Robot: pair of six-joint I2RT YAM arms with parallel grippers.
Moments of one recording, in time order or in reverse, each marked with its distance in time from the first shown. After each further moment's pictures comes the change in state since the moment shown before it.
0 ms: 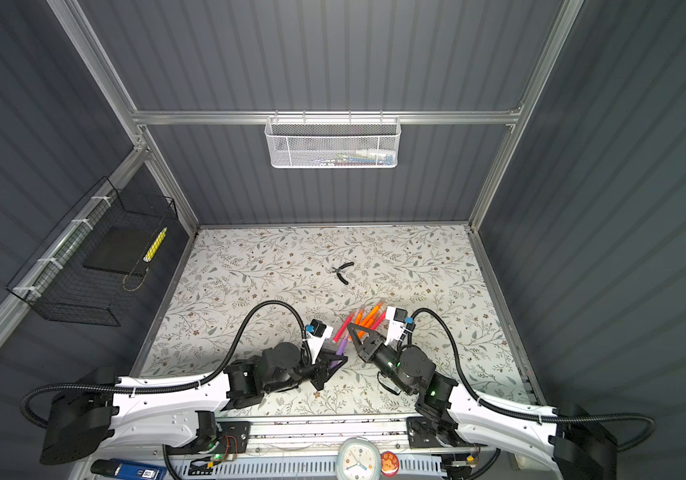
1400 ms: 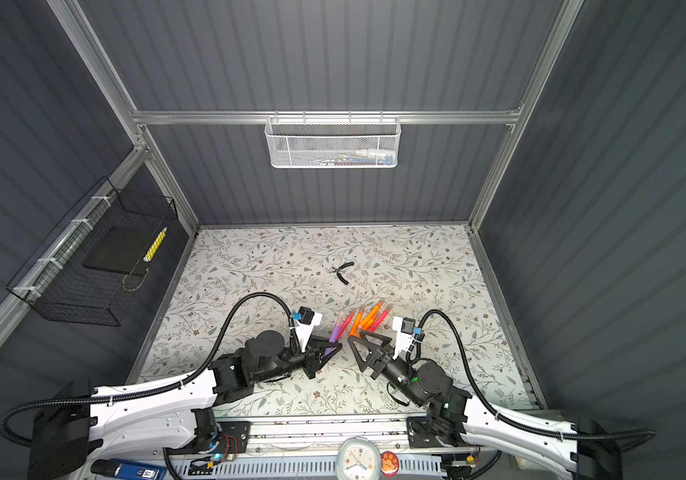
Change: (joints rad) left arm 0.059 -0.098 0.002 -0.016 0.043 0.056; right arm 0.064 -0.291 -0.088 -0.093 0.011 -0.248
